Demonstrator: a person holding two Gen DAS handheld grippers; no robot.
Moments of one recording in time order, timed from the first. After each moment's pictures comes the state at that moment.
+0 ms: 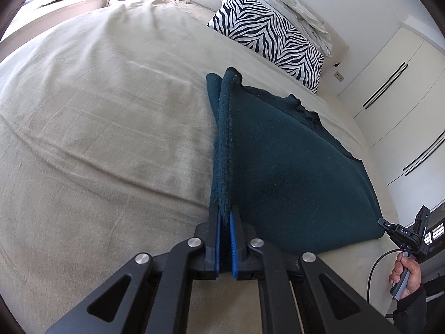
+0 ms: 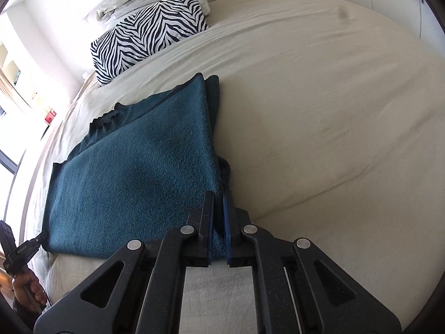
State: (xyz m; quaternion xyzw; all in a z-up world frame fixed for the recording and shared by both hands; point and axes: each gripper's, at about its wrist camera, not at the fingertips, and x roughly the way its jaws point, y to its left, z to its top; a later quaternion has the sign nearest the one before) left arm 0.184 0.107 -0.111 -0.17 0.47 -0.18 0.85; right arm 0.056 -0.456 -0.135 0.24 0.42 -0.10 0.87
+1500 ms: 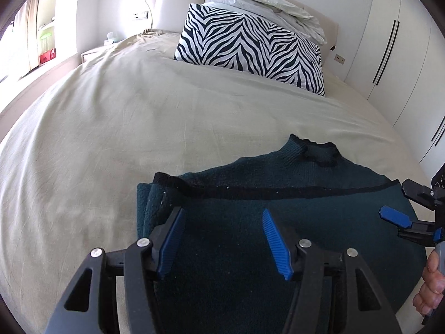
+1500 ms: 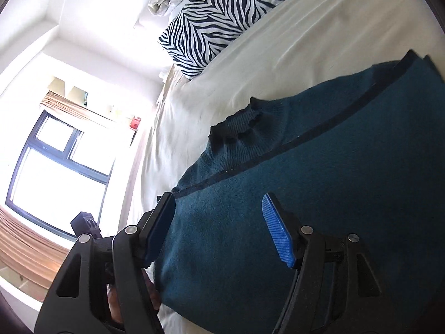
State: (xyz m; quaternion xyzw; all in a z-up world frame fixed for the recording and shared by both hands) left arm 0.327 0.005 -0.093 -0.03 0.43 -0.14 0.89; right arm 0.259 -0.331 -0.130 0.43 0.40 0.16 0.79
